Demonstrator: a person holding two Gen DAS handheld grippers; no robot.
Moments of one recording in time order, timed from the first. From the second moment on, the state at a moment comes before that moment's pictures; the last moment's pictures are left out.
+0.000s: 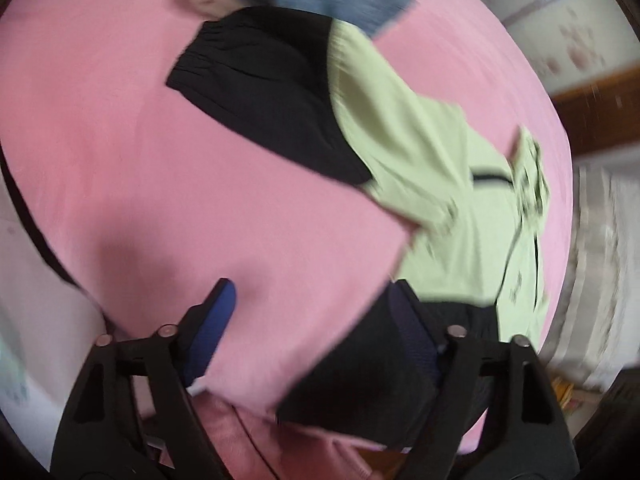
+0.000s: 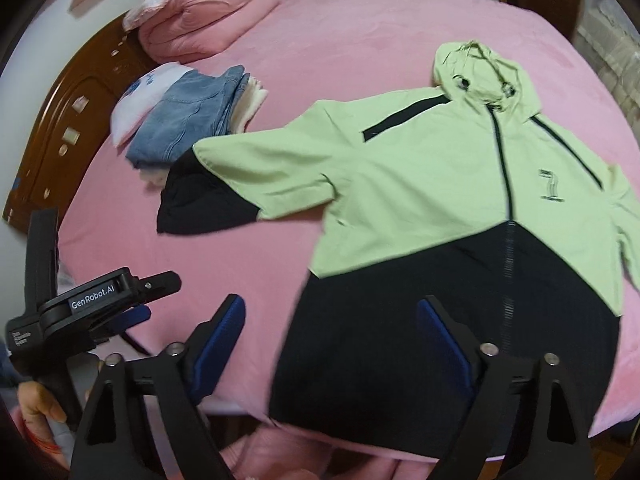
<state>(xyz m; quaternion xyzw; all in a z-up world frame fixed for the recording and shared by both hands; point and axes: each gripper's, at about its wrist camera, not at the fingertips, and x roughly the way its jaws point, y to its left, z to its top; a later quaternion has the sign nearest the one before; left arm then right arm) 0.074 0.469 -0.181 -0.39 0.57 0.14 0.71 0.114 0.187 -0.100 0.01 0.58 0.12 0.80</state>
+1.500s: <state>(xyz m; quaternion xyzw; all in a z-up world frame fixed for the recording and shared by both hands) 0.240 0.483 -0.124 -0.35 0.21 0.18 0.89 0.333 0.119 -0.284 0.15 0.58 0.05 0.80</state>
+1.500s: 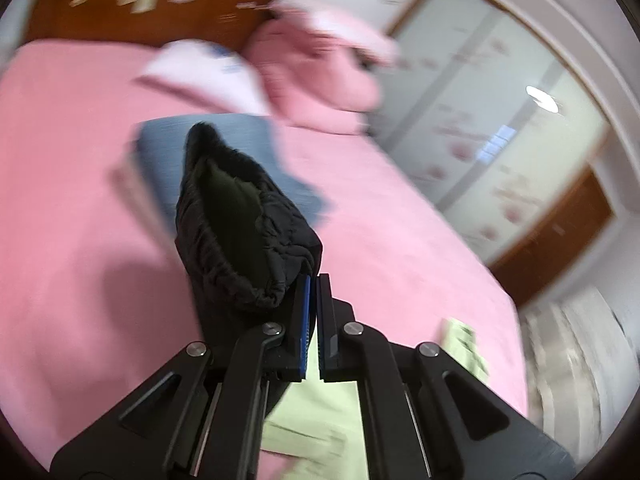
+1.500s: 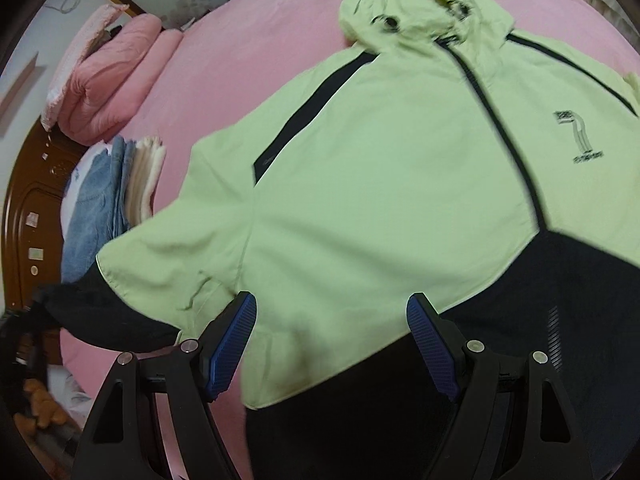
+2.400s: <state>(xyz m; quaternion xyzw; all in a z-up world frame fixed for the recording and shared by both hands) 0.407 0.115 -0.247 -0.17 0.57 -0.06 0.80 0.397 -0.165 -0.342 0.28 0.55 -0.03 0.78</state>
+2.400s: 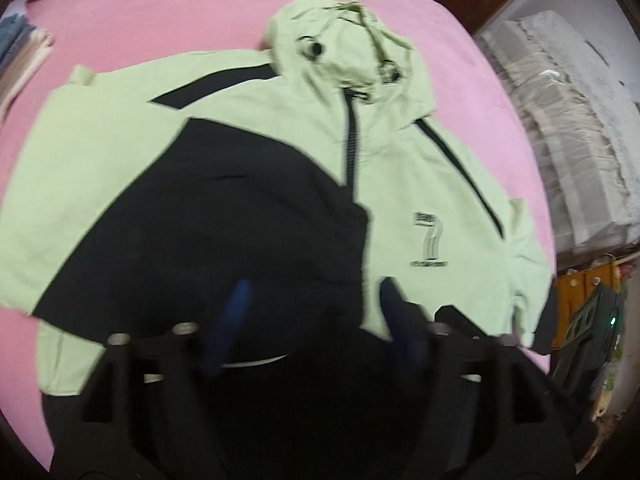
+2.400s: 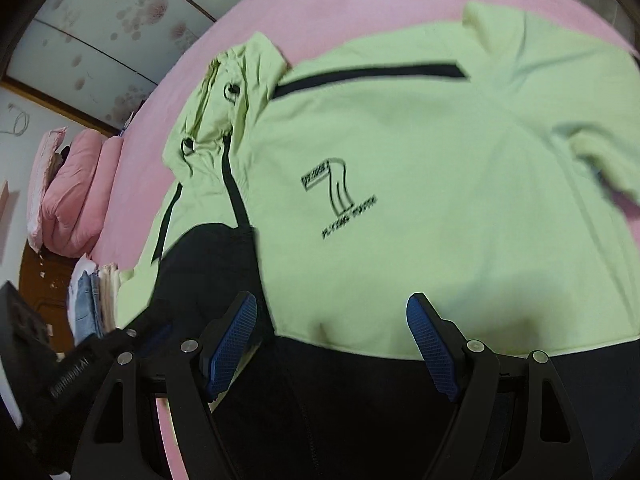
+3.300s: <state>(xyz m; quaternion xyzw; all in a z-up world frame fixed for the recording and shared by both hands) 0.278 0.337 -0.317 -0.18 0.58 0.17 0.77 0.481 -0.057 -0.366 0.31 0.49 0.05 0.81</state>
